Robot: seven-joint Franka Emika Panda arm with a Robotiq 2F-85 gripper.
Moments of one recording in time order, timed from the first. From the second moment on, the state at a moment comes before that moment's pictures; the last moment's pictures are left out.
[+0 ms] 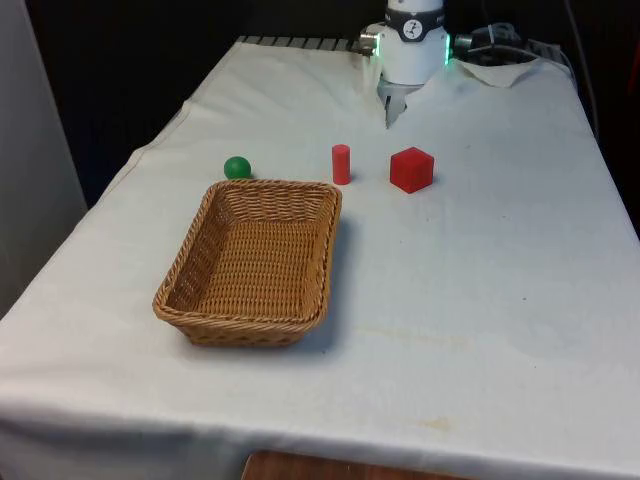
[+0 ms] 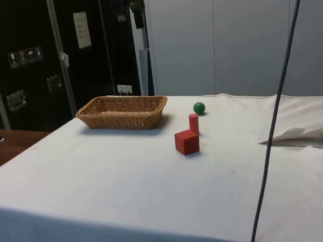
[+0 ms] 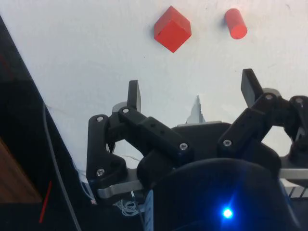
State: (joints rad) arm 0.52 0.06 -0.53 -1.87 0.05 1.84 -0.05
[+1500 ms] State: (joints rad) arm 0.52 -0.07 -0.47 -2.21 -0.01 2.17 0.03
